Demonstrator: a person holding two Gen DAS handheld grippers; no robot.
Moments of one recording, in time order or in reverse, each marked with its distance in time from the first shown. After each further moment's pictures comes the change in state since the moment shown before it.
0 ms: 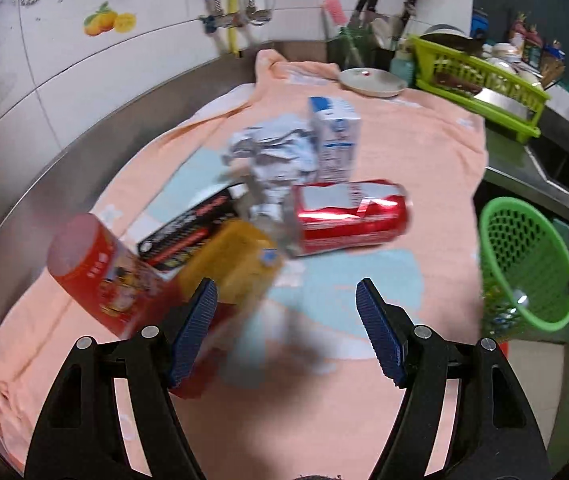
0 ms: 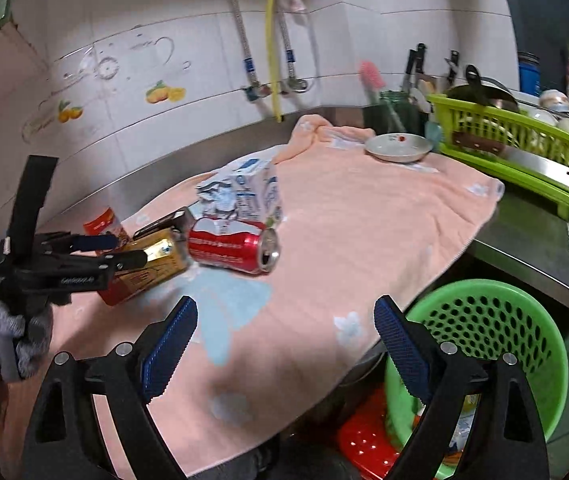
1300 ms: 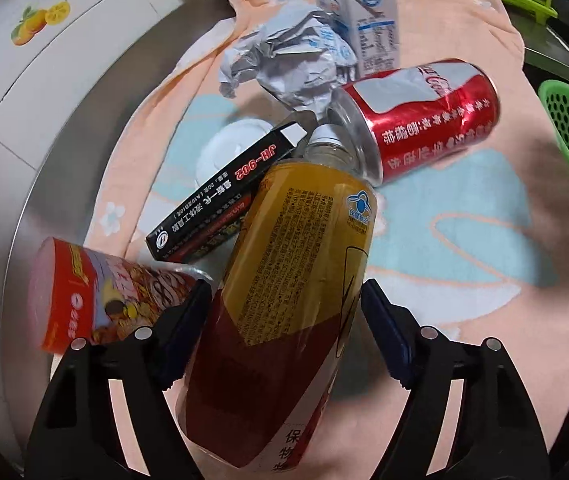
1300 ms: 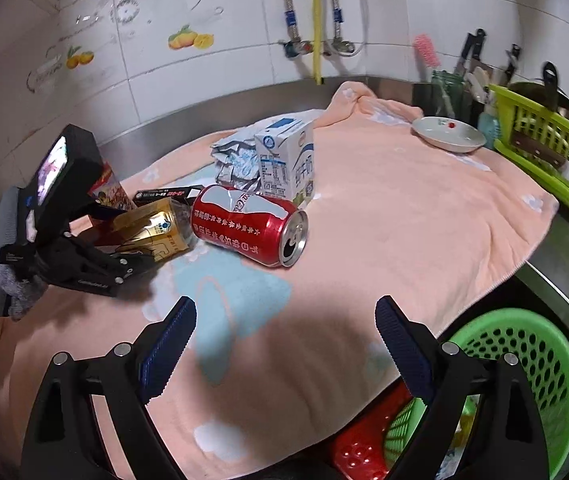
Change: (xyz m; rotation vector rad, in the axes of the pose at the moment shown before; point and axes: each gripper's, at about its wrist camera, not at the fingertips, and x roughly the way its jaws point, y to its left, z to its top) left arm 0.065 0.003 -0.006 0.289 0.259 0.132; right arm 0.078 0.007 0.020 -0.155 0.138 0.086
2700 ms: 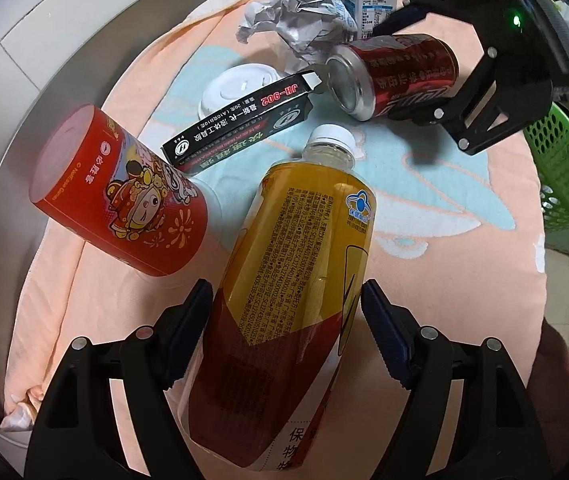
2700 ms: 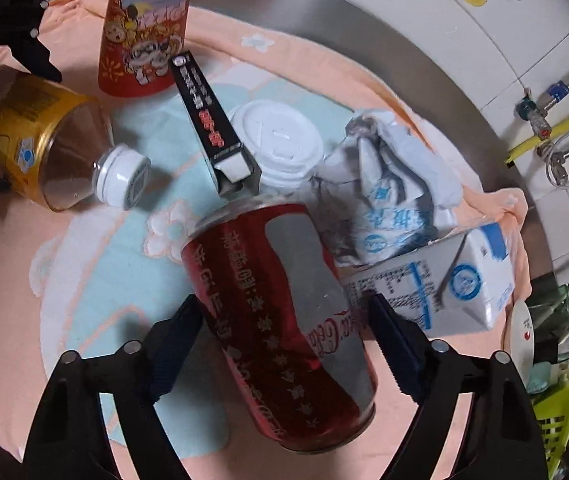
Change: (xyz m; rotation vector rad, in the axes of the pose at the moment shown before) left arm -0.015 0.032 -0.043 -0.115 0.078 -0.159; right arm 0.160 0.071 0.064 -0.897 0.292 0.038
